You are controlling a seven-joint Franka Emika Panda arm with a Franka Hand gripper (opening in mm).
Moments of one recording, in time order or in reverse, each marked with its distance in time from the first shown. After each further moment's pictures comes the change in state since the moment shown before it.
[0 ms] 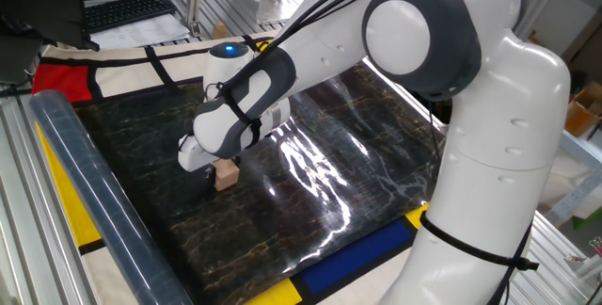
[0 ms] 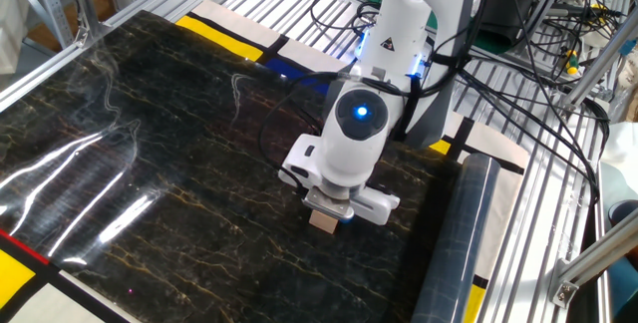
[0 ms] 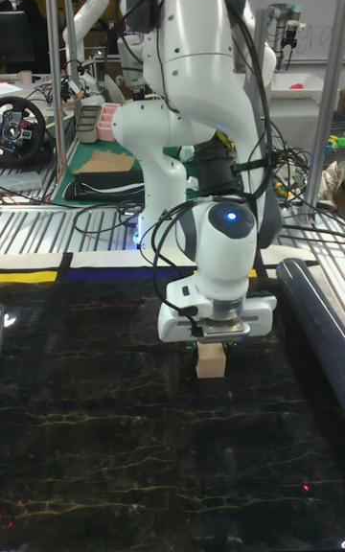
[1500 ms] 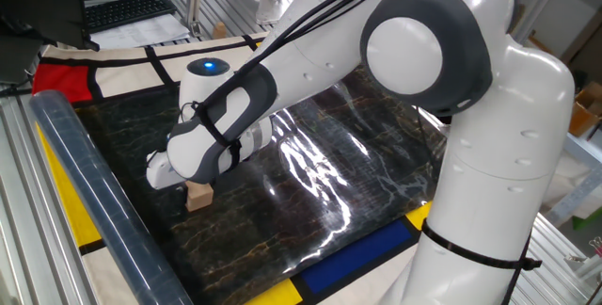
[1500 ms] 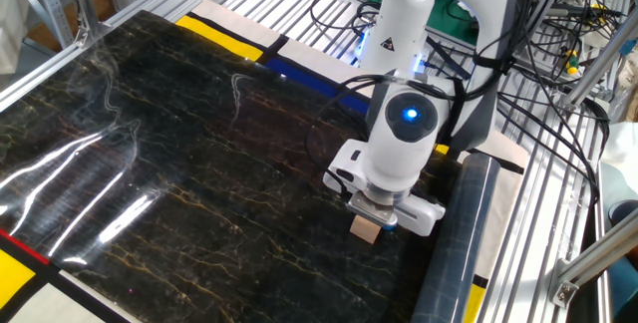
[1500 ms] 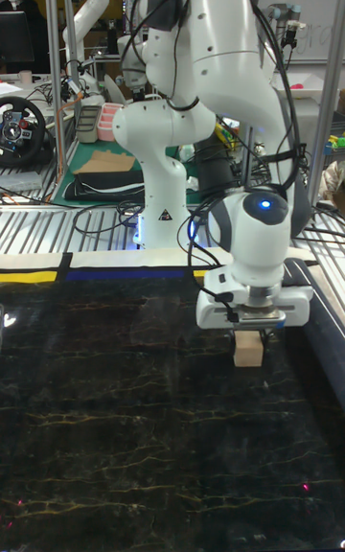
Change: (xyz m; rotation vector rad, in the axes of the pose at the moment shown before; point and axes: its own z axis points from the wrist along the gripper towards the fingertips) arm 0.017 0.077 -0.002 -0.057 -0.028 0.091
